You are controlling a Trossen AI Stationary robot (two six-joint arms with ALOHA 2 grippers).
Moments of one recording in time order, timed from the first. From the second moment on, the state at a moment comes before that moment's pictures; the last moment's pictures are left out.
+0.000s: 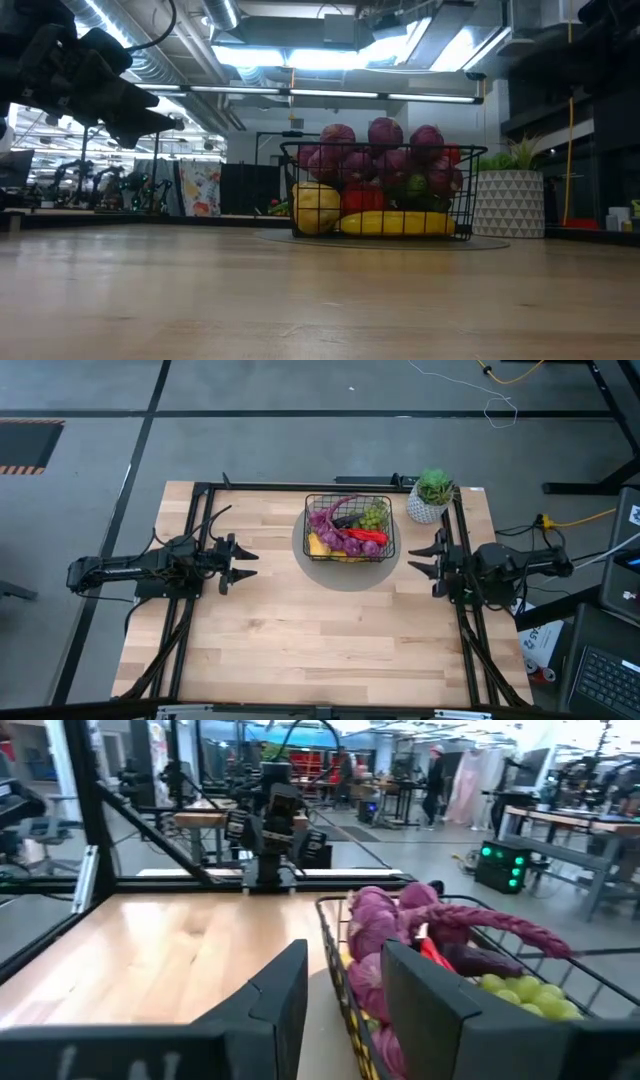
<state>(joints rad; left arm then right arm) 0.17 0.12 0.01 0.05 0.12 -0.23 0.20 0.00 0.16 -0.15 0.32 -0.04</state>
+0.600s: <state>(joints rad) 0.17 0.12 0.01 0.05 0.12 -0.23 0.08 0.00 0.03 0.03 0.00 -0.01</state>
